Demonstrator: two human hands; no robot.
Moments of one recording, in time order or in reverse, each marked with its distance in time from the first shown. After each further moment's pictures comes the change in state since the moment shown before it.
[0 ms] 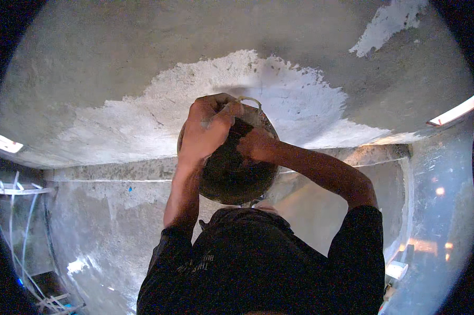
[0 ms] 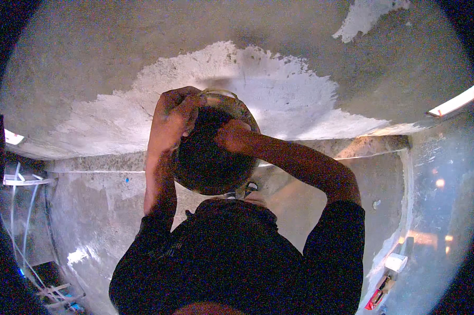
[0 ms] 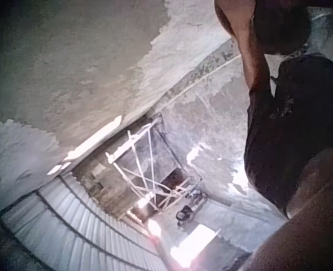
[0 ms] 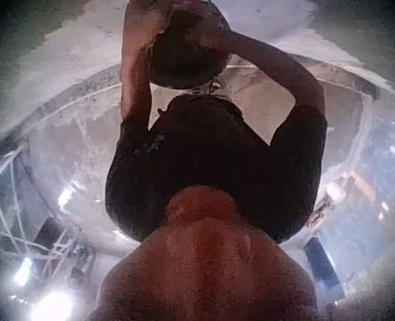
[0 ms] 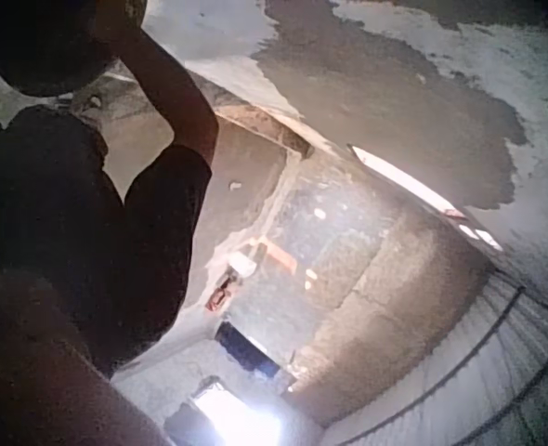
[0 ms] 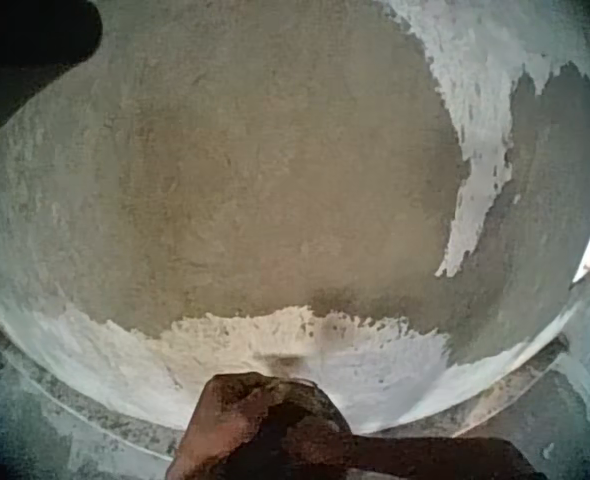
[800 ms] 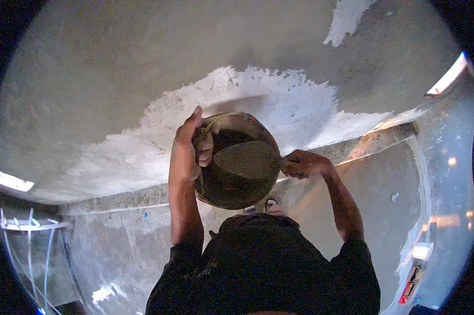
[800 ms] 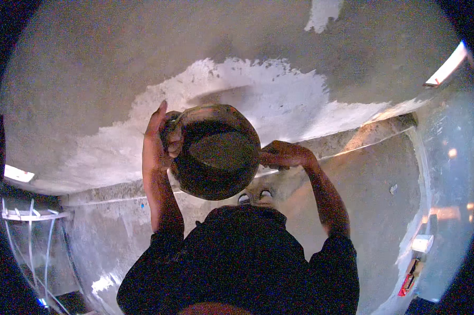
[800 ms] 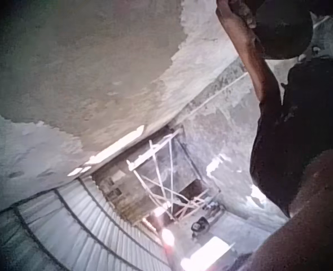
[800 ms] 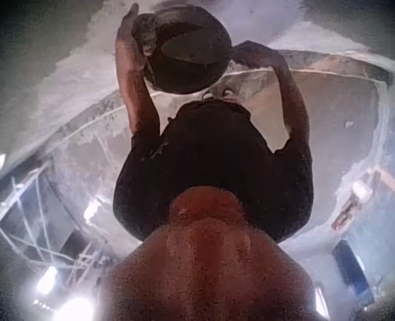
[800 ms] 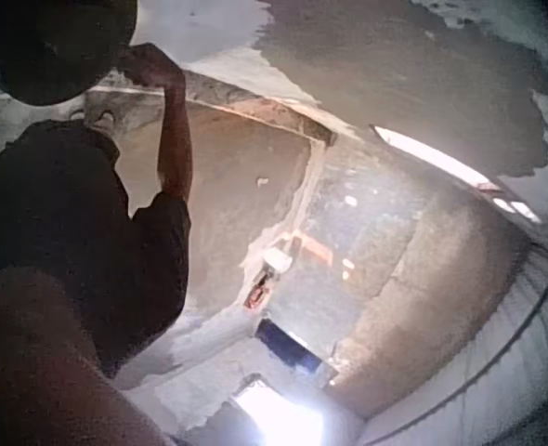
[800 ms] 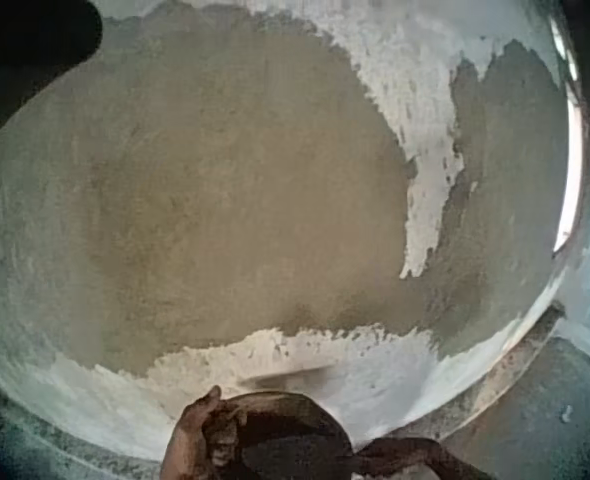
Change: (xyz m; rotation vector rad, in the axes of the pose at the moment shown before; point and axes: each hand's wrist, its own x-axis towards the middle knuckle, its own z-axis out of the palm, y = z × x) left_hand 0.004 0.003 -0.002 -0.481 -0.046 -0.327; right_hand -0.131 -0.003 -0.072 1.271 -0.245 0.740
